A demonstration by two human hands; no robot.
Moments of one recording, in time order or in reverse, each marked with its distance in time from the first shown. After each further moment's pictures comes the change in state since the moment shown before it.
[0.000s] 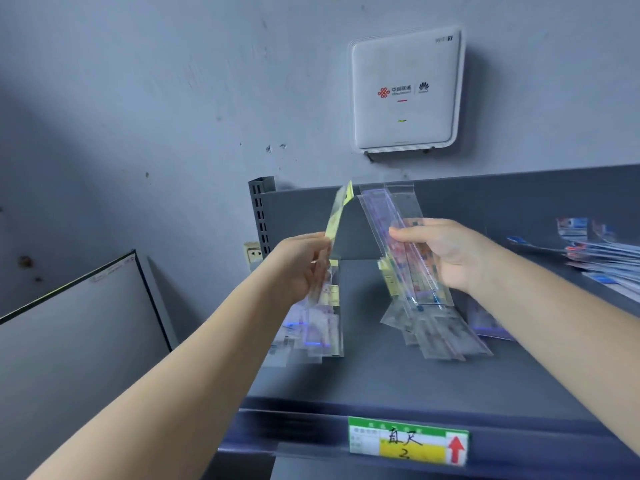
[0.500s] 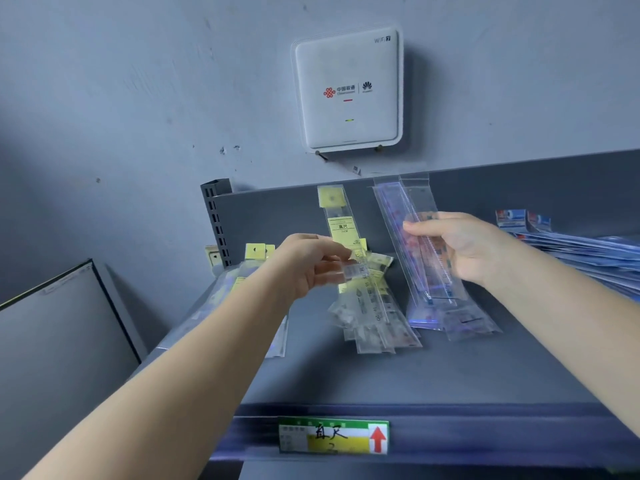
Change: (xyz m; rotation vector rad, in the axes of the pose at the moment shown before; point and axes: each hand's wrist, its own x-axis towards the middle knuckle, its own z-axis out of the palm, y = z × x) left_hand -0.003 -0.004 0.072 0.199 -0.112 -0.054; right_hand -0.019 -0.008 -0.081 0.077 0.099 0.011
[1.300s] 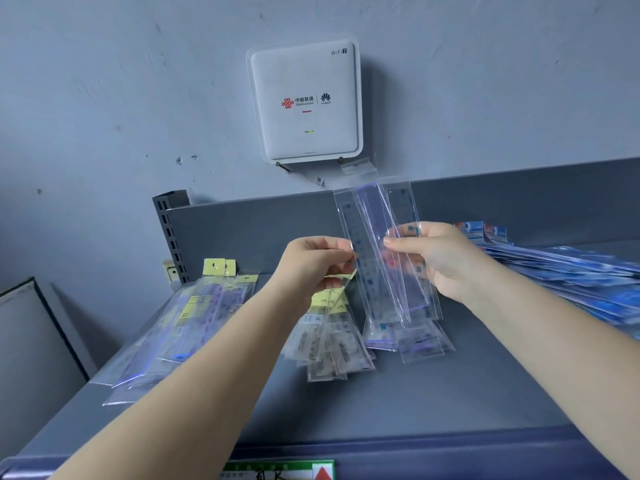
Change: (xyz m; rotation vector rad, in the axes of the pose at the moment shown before) left_hand 0.019 -0.005 0.053 0.000 -0.084 0.225; right_hand 0.008 0.003 -0.035 -0.065 0.048 -0.118
